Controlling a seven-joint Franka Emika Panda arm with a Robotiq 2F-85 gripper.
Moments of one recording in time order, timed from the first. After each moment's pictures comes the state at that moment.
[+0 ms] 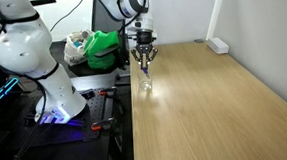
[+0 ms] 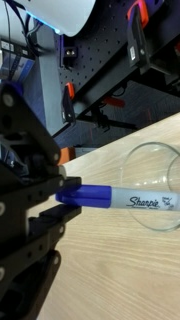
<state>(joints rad) 0.23 0.05 0.21 -2.43 -0.53 2.04 2.60</state>
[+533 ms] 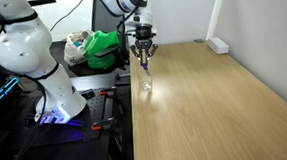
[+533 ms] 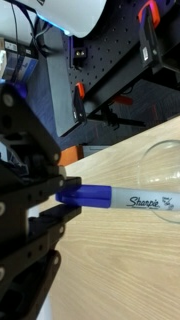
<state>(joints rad) 0.24 0.00 0.23 -2.42 -0.53 1.98 2.60</state>
